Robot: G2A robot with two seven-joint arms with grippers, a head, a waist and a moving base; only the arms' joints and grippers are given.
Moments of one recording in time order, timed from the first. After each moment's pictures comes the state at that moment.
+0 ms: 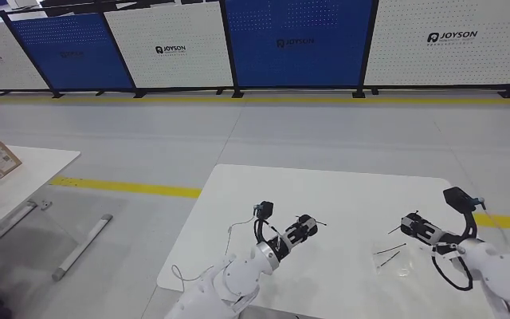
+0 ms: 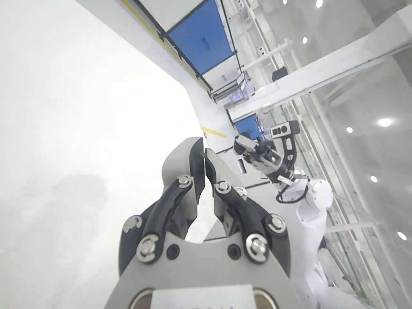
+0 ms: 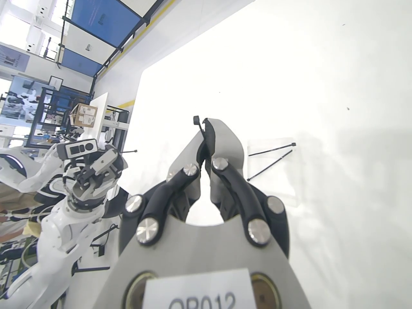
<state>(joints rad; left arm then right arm) 1.35 -1.22 -0.93 -1.64 0.06 -0.04 -0.08 -1.34 -0.87 1.41 -1.82 -0.22 0.31 0.78</state>
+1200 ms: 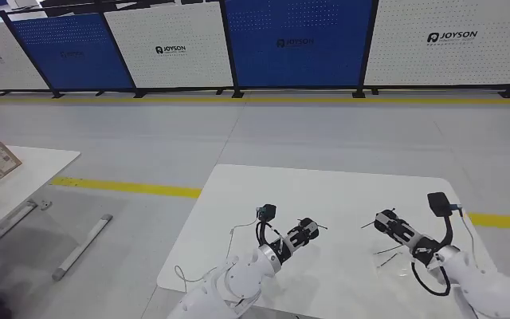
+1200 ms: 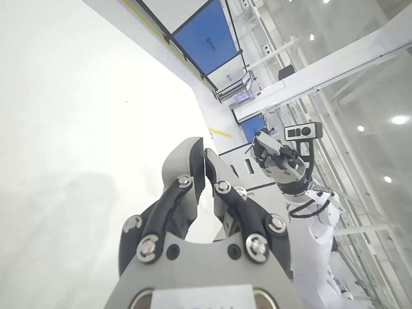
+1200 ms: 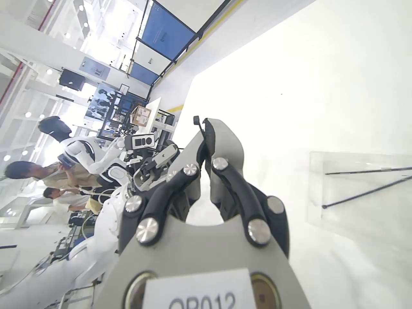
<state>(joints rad) 1.35 -1.22 -0.92 -1.63 0.07 -0.04 -0.09 -1.39 -0.92 1.31 -1.86 -0.03 0.17 0.54</state>
